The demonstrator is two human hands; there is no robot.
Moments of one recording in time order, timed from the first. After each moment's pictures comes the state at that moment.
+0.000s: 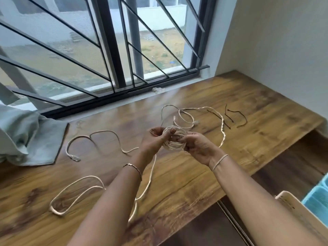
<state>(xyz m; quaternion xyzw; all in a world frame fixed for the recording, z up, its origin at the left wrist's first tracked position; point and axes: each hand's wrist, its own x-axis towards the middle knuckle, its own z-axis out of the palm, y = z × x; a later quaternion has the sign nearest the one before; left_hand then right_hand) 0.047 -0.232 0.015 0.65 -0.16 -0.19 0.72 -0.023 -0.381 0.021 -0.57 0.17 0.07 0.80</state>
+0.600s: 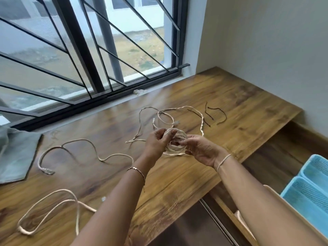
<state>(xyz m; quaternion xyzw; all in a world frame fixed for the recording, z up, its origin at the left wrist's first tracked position) 0.013 -0.310 0.015 0.69 -0.18 -0.22 0.67 -0.067 -0.461 0.018 -0.59 0.13 0.12 0.79</state>
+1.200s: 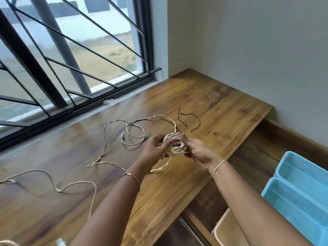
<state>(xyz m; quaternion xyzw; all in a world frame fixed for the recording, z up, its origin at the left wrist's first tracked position) 0.016 -0.416 0.002 0.72 -0.22 -0.30 0.59 -0.079 -0.552 -0.001 -0.61 0.25 -0.01 0.75</state>
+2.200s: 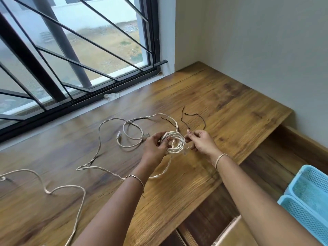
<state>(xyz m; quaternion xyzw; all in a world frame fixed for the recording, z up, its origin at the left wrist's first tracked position) 0.035 -0.459 -0.028 0.76 -0.13 -0.20 0.60 -0.037 -0.616 -0.026 -0.72 0.33 -0.06 0.61</state>
